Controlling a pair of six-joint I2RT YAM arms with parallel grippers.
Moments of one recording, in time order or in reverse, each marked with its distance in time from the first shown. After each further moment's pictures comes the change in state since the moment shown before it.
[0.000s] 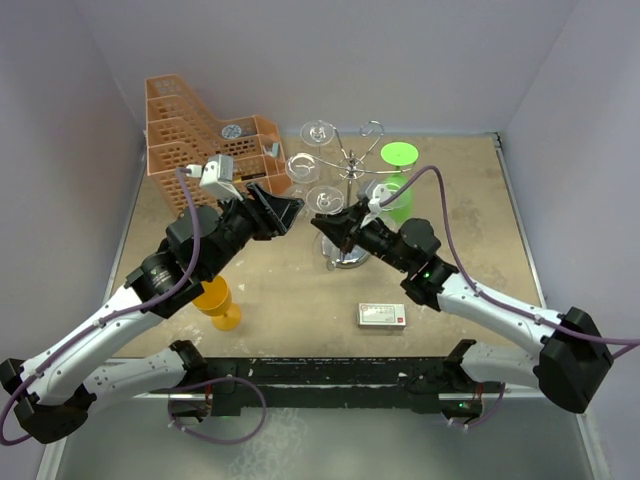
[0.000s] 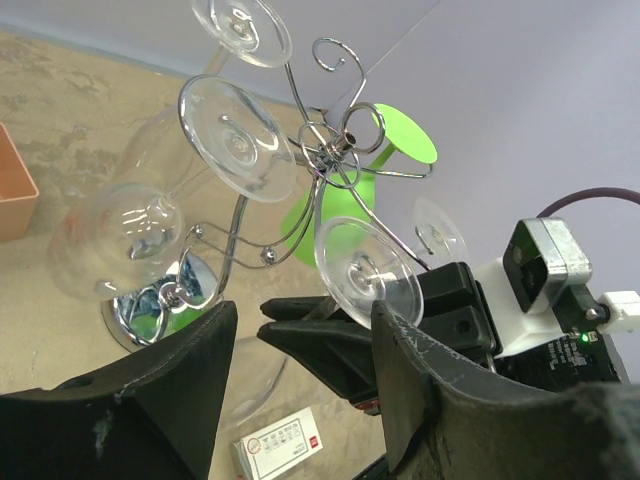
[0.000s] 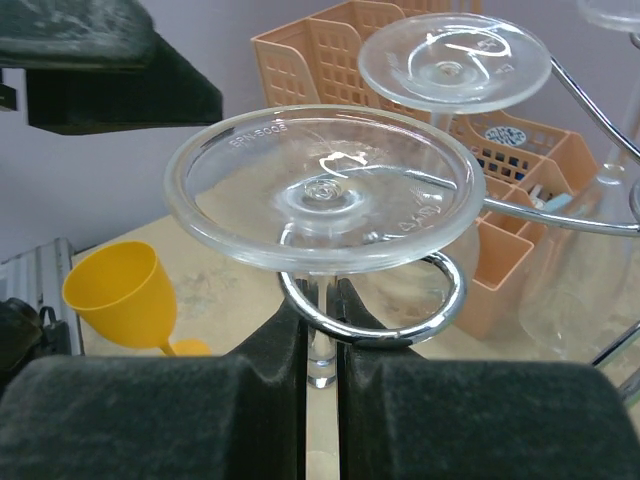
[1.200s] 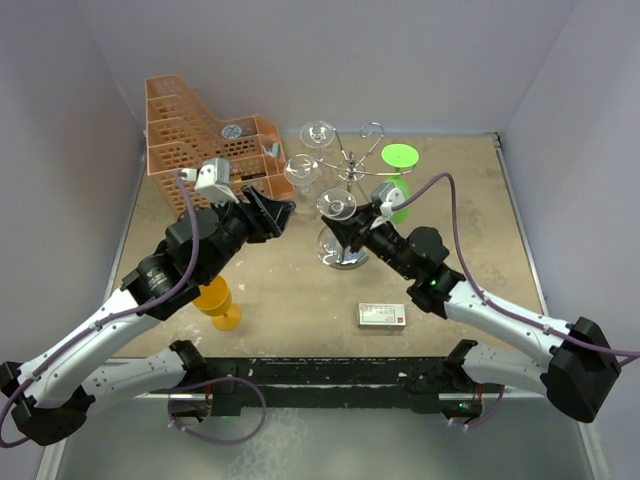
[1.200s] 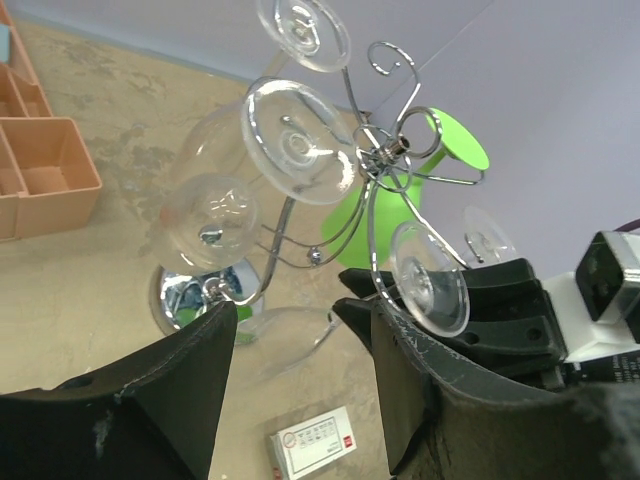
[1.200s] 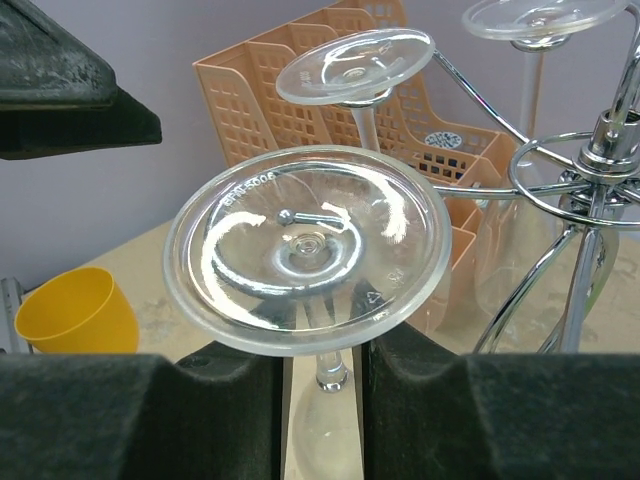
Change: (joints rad) left arm 0.000 -0.013 0.000 -0.059 -0.062 0.016; right arm 0.005 -0.071 -0.060 0.026 0.132 -0.011
